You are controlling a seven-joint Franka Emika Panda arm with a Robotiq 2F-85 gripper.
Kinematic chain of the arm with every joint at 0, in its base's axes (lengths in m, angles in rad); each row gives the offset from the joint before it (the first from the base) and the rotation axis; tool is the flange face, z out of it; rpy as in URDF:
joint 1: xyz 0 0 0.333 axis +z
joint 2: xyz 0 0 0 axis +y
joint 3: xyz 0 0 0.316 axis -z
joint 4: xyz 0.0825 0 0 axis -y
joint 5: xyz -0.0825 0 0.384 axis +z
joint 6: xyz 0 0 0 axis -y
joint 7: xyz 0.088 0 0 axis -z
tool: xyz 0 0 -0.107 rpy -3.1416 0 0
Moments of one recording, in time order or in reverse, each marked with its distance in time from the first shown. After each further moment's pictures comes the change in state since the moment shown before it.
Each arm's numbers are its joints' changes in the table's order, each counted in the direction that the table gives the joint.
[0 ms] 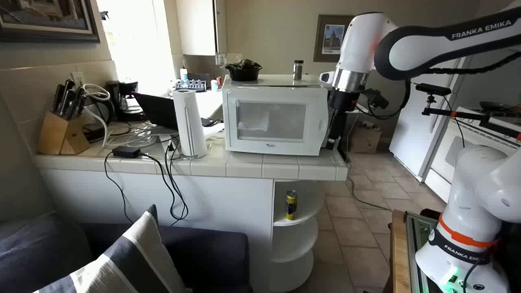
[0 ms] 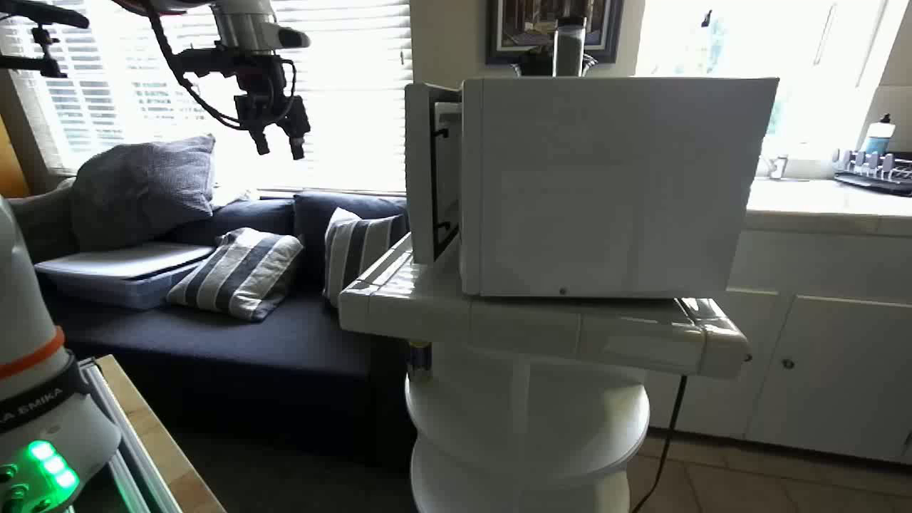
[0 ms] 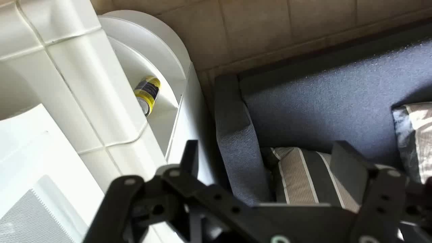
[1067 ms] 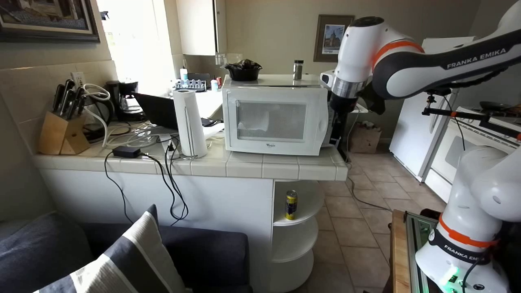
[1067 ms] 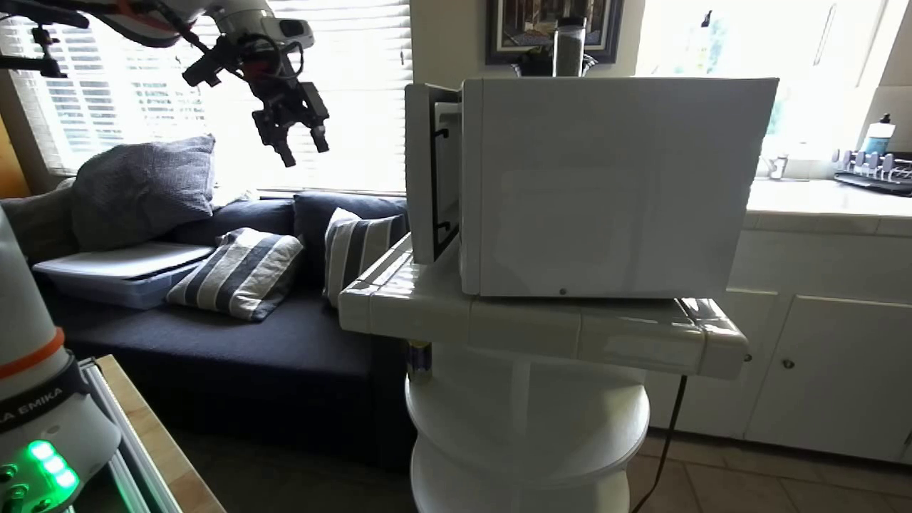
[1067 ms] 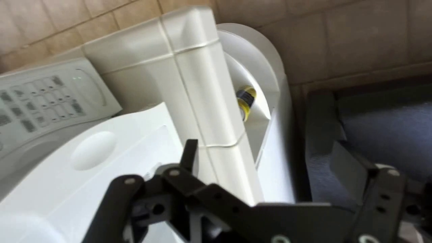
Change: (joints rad) arm -0.102 0.007 -0.096 -0.015 -0.349 0.003 0.104
